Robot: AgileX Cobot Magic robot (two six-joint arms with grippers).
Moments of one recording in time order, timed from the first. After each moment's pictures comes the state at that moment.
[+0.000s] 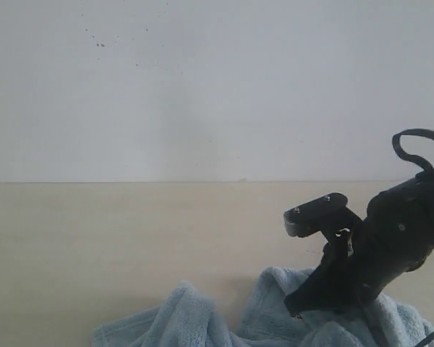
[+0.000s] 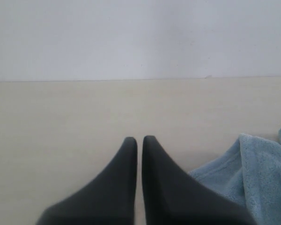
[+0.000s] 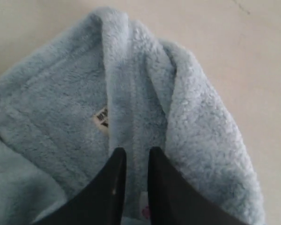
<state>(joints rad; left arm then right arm) -0.16 0.00 0.00 -0.08 0.23 0.01 0.46 1.73 -0.91 -0.11 0.39 0.05</state>
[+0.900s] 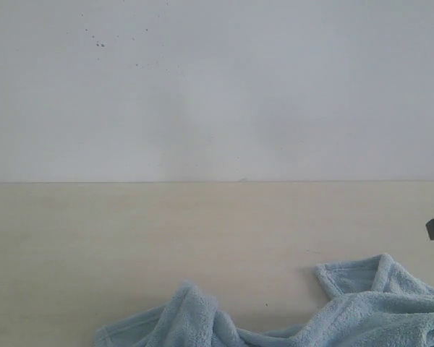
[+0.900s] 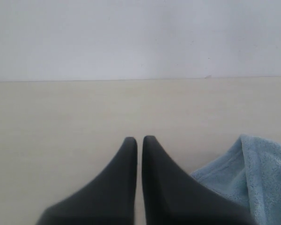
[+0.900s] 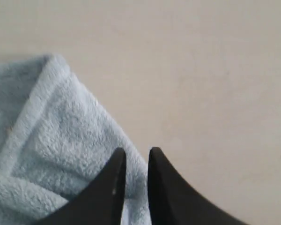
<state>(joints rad) -0.16 0.00 0.00 -0.08 0.23 0.01 -0.05 1.55 -0.92 -0.11 0.47 0.03</state>
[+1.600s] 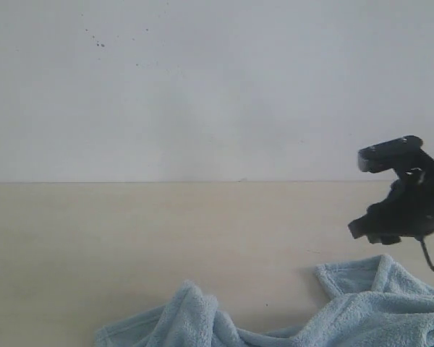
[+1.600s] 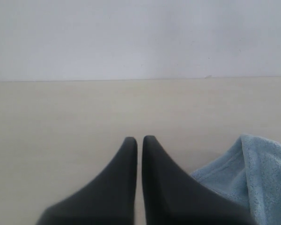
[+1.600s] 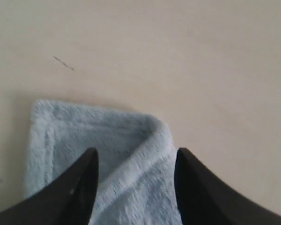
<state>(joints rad) -0.16 0.00 0.00 -0.08 0.23 0.01 0.14 1.74 -1.08 0.00 0.40 -0.21</state>
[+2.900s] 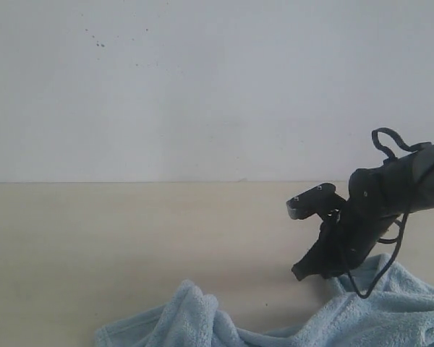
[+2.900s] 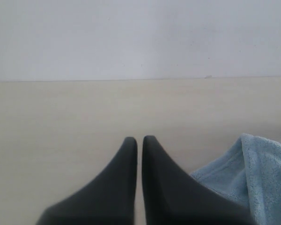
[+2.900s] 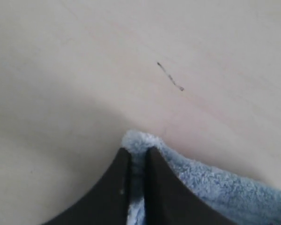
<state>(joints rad) -0.16 0.00 0.00 -0.08 0.23 0.01 0.29 2.09 -1.27 0.00 0.43 -0.27</state>
